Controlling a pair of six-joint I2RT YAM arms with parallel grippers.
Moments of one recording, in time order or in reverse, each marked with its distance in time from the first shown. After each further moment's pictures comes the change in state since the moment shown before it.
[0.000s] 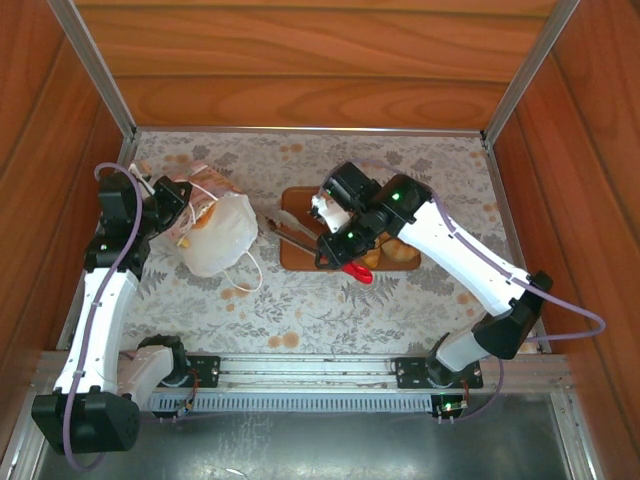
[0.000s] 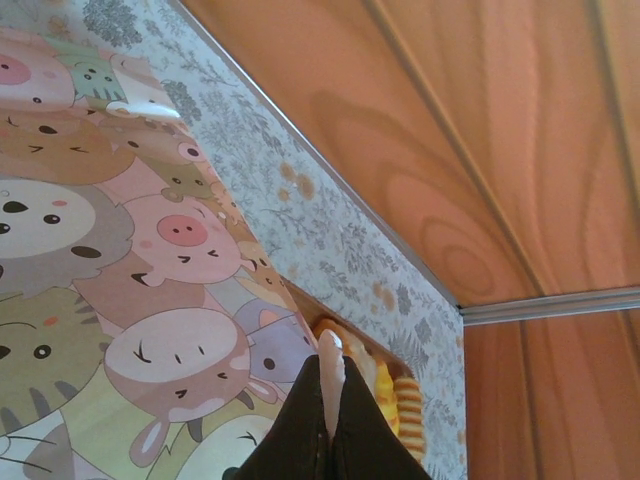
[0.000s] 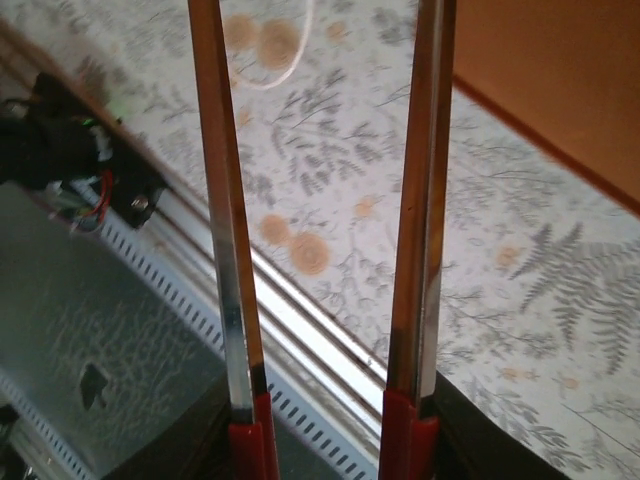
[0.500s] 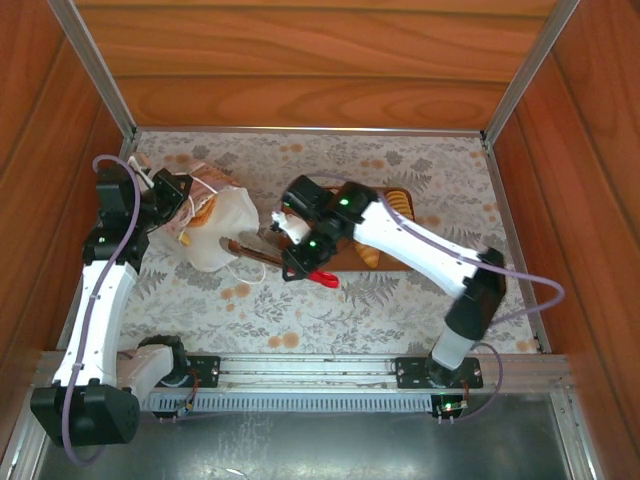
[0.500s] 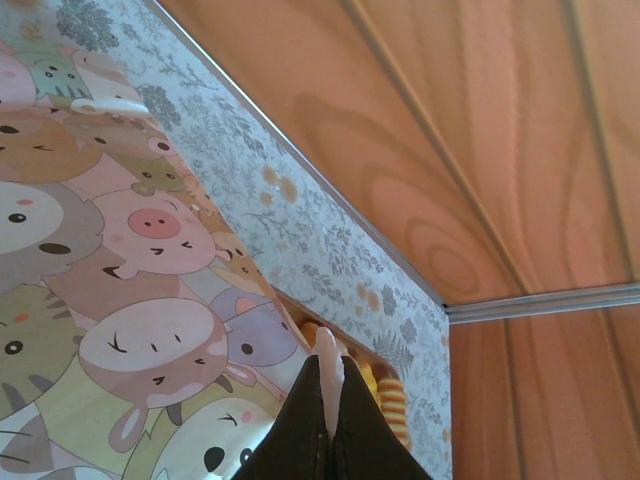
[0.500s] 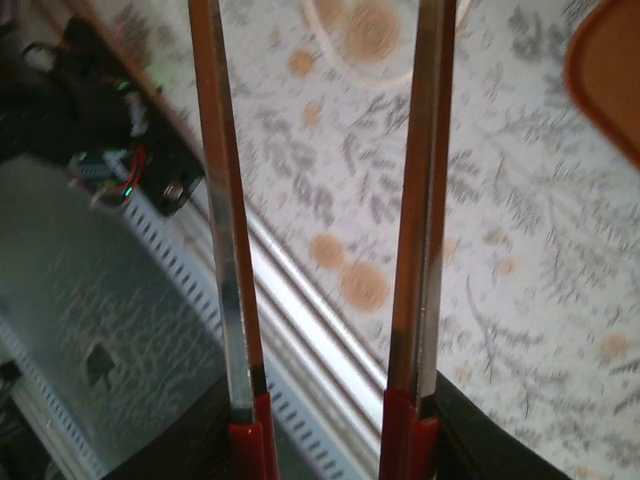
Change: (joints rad) left arm 0.002 0.044 0.053 0.000 0.027 -0.011; right arm 0.091 0.238 0.071 0.131 -0.045 -0.024
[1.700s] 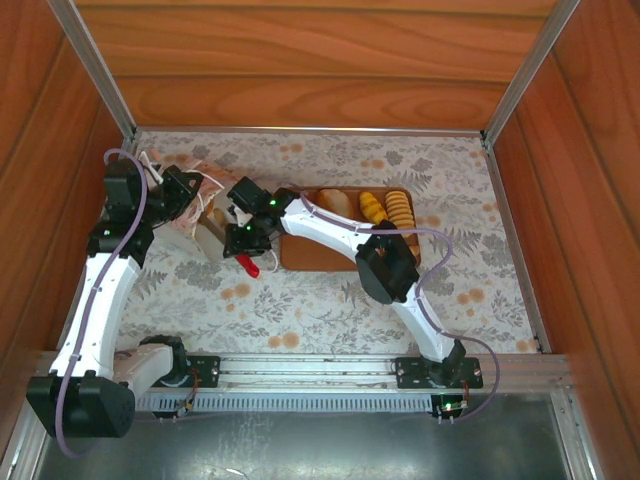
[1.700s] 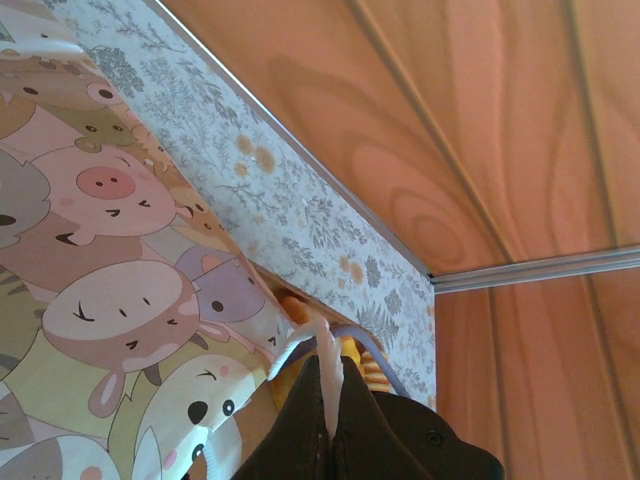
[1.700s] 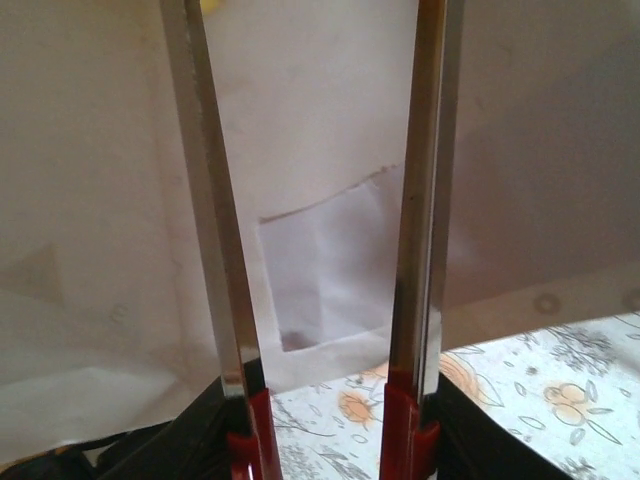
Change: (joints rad) left arm -0.057 0.040 0.028 0.002 0.025 -0.008; right arm -0.001 0.554 0.324 0.424 -0.066 0.496
